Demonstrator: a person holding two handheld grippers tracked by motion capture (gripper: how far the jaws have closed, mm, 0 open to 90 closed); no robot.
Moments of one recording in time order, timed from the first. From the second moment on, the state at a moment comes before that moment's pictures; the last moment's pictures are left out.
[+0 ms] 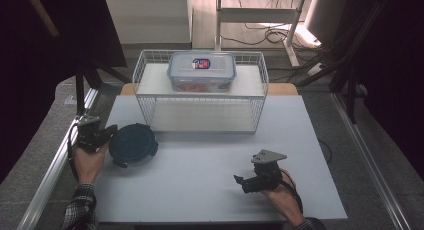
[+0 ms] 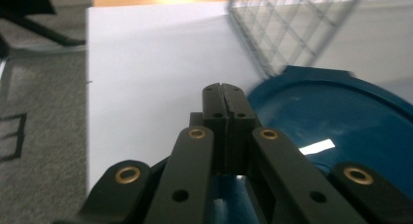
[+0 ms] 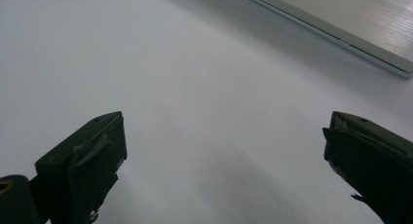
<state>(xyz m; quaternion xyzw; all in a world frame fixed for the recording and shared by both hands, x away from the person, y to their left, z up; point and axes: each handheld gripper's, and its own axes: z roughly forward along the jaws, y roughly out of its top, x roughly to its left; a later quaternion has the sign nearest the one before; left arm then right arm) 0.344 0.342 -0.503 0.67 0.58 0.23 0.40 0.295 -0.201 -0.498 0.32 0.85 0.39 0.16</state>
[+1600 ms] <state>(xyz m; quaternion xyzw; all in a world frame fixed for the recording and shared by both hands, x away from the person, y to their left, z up) 0.307 0.314 -0.519 0.68 0.60 0.13 0.40 0.298 -0.203 -0.503 0.31 0.86 0.36 0.15</state>
